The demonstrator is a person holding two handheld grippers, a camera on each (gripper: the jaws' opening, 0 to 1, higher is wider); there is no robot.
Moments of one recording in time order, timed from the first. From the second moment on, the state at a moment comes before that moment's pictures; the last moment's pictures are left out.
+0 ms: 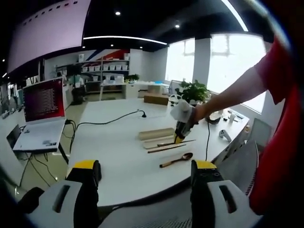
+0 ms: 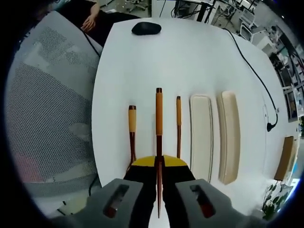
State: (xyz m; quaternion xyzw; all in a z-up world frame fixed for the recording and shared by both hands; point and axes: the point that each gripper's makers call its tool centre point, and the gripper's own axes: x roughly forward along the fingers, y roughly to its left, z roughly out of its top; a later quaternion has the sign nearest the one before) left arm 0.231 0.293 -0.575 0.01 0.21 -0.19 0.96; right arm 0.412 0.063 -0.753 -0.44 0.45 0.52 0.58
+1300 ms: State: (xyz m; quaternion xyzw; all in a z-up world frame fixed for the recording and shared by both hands) left arm 0.237 0.294 -0.587 -0.02 0.23 -0.23 0.95; right arm 0.421 0.068 -0.710 -0.40 0.47 0.52 0.60
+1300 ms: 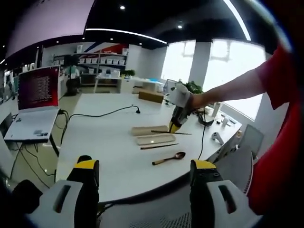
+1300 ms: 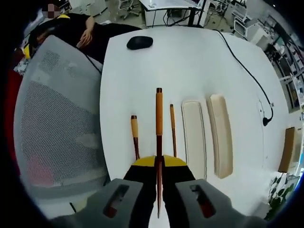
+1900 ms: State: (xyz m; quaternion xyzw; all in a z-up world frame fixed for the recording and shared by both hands) left arm 0.232 0.269 -0.571 -0.01 0.22 -0.24 0.94; right arm 0.454 0.060 -0.679 -0.40 0.45 0.51 0.61
